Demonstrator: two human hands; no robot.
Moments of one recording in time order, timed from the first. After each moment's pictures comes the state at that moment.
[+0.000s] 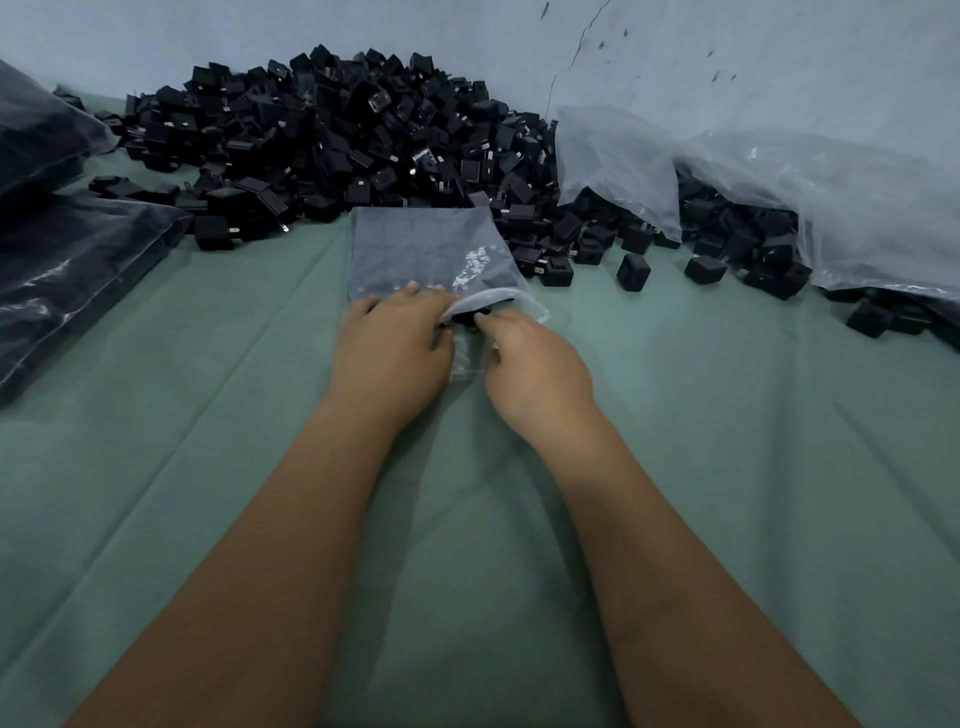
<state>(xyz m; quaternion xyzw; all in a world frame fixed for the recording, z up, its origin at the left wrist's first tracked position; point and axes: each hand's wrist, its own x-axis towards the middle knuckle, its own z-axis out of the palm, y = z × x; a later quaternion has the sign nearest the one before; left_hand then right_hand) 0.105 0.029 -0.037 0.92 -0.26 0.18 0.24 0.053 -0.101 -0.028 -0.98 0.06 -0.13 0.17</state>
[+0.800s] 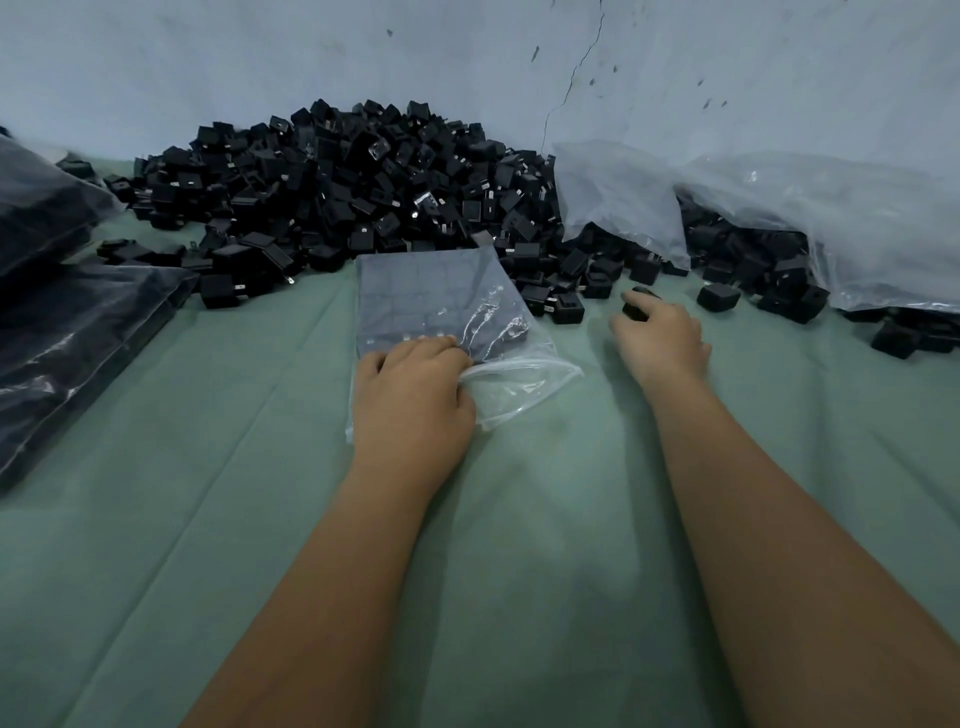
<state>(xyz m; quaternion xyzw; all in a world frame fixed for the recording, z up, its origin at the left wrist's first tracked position) 0.107 0.024 -0.042 0.93 -0.23 0.21 0.18 0.112 -0.225 -0.036 -0.86 0.34 -0.23 0.30</state>
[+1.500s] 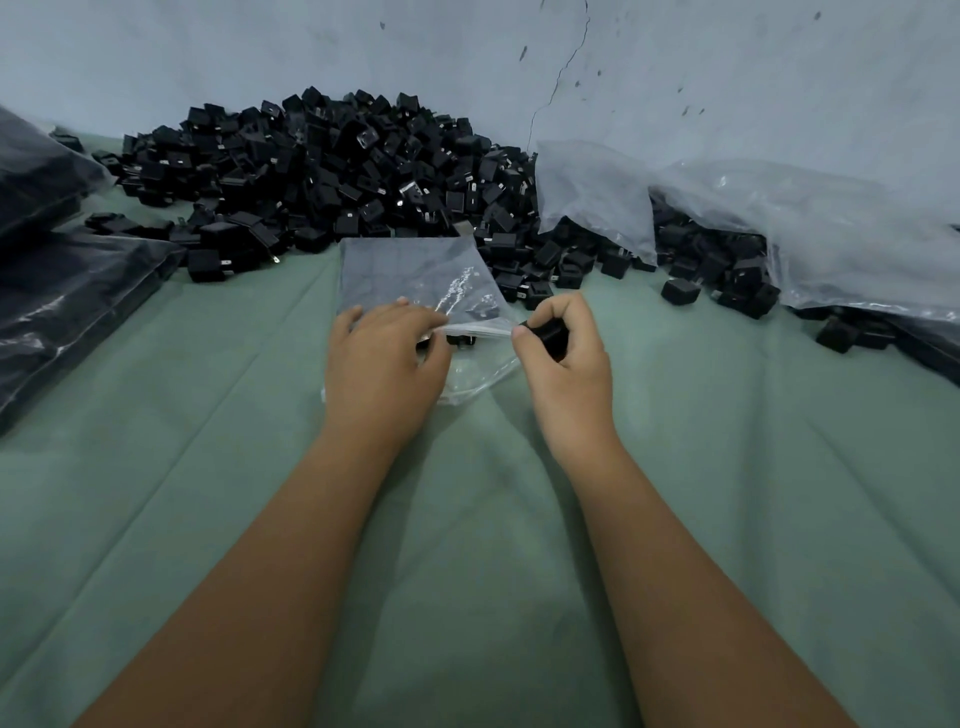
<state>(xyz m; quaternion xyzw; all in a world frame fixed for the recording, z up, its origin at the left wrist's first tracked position) 0.092 0.021 -0.031 0.89 -0.22 0.25 0.33 0.035 -0.124 -0.032 -0.77 0.07 -0.34 0.54</state>
